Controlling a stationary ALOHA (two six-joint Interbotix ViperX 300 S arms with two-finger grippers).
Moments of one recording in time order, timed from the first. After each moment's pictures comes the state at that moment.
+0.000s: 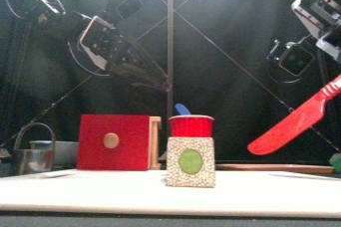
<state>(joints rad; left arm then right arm) 0.02 -0.08 0.80 0.23 -0.32 0.01 0.17 -0.43 0.93 0.56 0.61 1.12</state>
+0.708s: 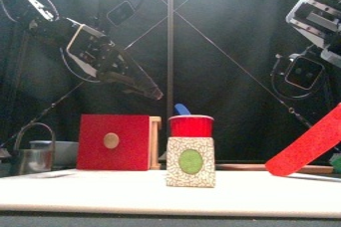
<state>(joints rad) 0.02 -0.08 0.86 0.24 -0.35 0.01 0.23 -0.26 0.87 0.61 0.54 1.15</state>
